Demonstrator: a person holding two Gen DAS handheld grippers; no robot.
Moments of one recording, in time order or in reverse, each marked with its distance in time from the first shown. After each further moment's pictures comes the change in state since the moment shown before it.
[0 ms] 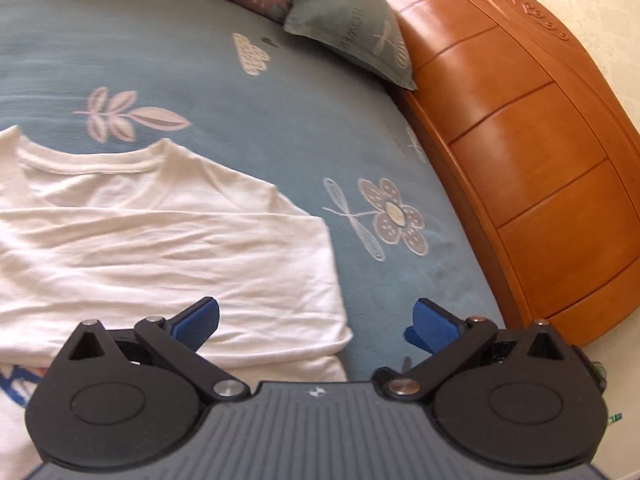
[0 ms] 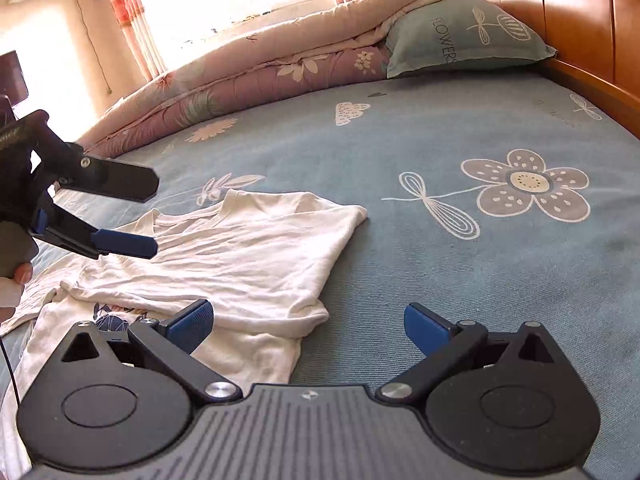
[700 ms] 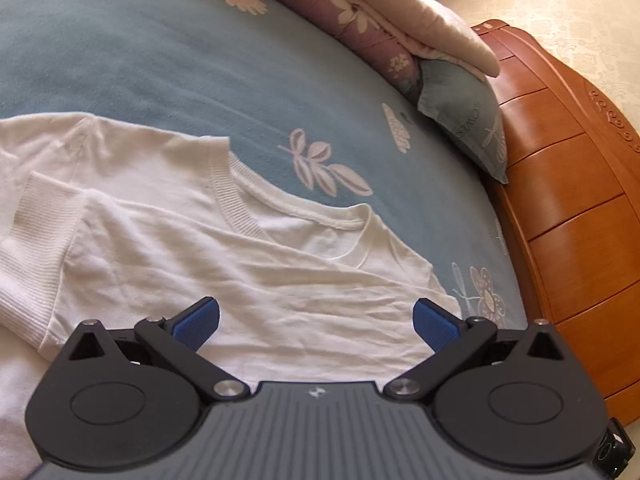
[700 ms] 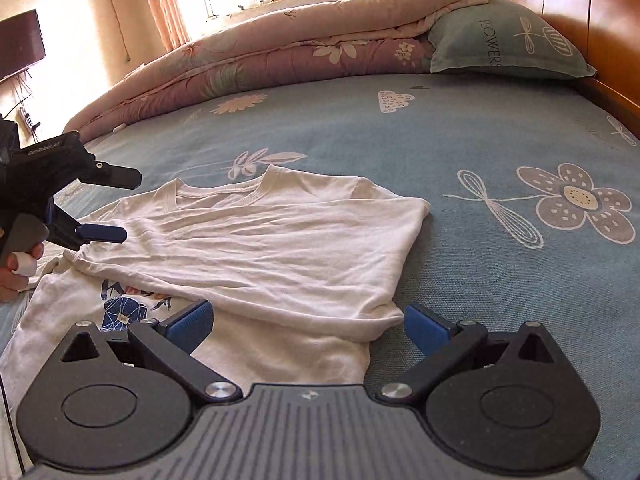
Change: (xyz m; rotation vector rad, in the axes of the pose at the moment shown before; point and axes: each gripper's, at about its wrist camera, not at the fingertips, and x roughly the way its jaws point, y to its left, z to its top) left arm -0.043 0.127 0.001 -0.226 -0.147 0.134; right arm 0.032 0.045 -0.004 -0.101 0.046 0.001
